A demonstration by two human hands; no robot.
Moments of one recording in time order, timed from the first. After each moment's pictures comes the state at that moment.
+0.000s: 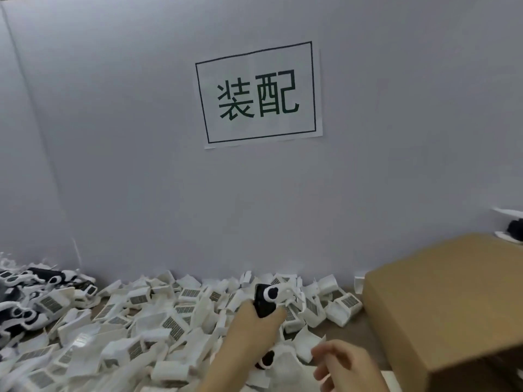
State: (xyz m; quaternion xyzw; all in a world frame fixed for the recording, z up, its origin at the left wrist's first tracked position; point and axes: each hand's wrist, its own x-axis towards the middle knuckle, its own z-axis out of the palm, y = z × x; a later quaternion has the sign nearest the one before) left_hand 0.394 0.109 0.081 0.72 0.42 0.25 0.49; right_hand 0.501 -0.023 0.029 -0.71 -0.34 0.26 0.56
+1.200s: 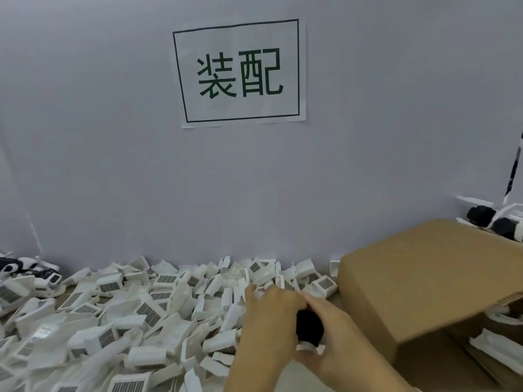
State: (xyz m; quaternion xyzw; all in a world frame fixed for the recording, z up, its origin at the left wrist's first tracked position) left_hand 0.429 0.071 0.075 0.96 0.24 0.15 0.03; right_hand 0.531 -0.024 0.035 -0.73 -0.53 0.08 0.42
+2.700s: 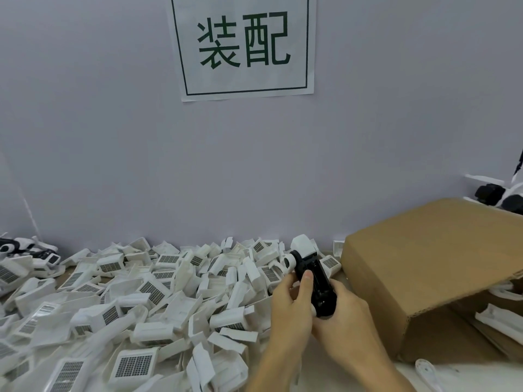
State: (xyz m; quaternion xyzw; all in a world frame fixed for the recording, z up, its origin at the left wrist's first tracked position) left_hand 0.461 0.066 0.014 0.58 0.20 0.38 0.69; right_hand 0.517 -0.016 0.008 -0.79 -0.35 0.04 0.51
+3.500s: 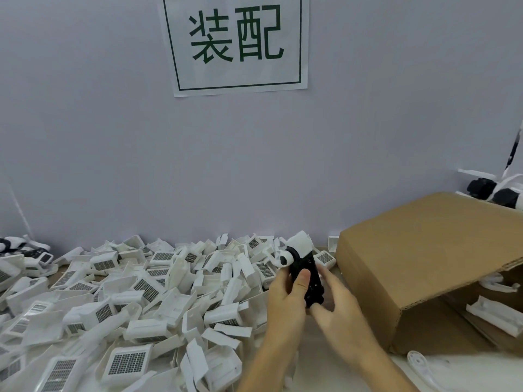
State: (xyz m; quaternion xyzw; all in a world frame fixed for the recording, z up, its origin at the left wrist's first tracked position) left_hand 0.466 0.071 0.003 0.58 0.17 0.39 0.69; right_hand 0.522 -0.015 0.005 -0.70 -0.38 0.10 0.59
